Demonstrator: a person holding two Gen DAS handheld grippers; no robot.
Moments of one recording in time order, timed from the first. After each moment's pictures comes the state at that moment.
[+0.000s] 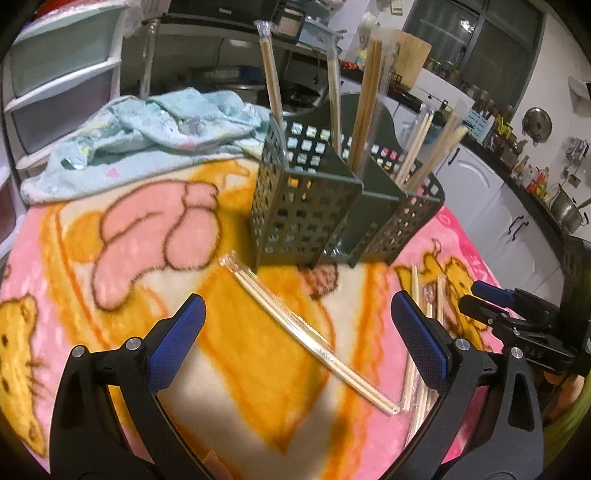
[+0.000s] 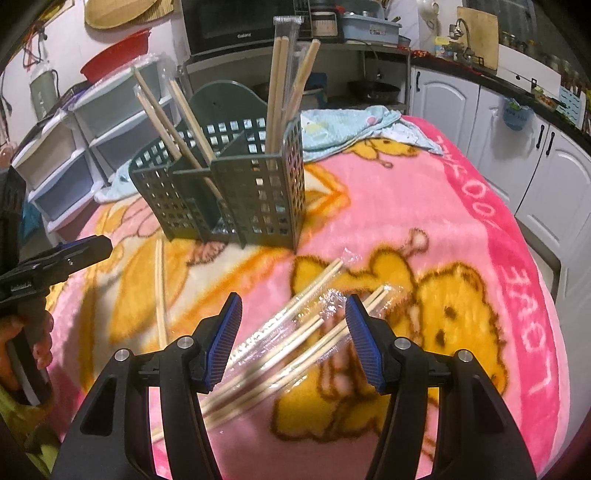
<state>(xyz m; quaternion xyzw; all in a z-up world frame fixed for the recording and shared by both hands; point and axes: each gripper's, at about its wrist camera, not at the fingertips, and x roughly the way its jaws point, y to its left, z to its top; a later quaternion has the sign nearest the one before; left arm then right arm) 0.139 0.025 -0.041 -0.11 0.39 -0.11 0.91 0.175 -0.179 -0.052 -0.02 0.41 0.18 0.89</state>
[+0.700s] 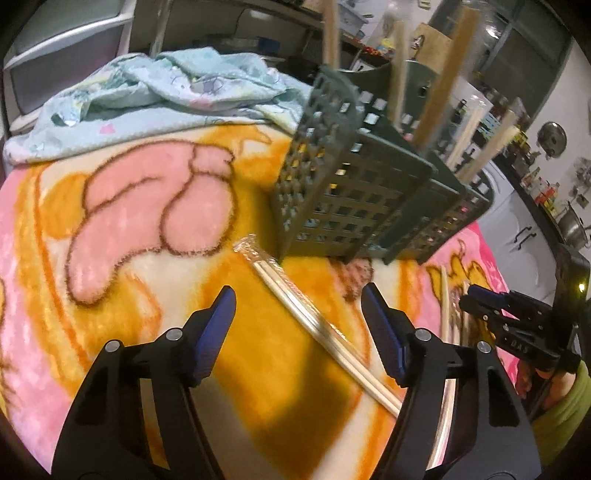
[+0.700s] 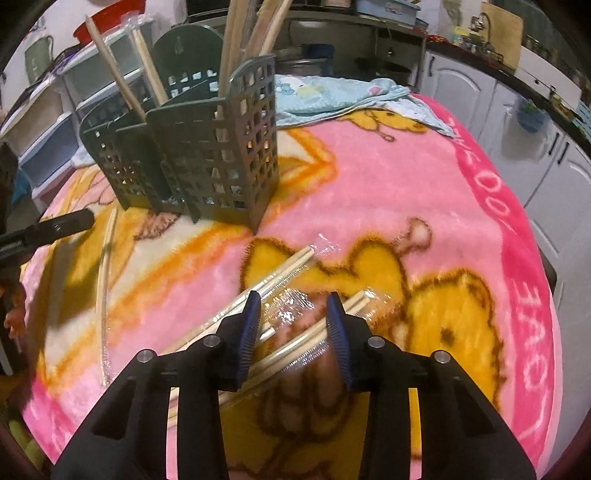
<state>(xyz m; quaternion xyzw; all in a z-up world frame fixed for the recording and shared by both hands) 0.174 0.045 -0.079 -0.16 0.43 -0.09 0.88 0.222 -0.185 -0.089 -0.08 0.45 0.19 0.87</state>
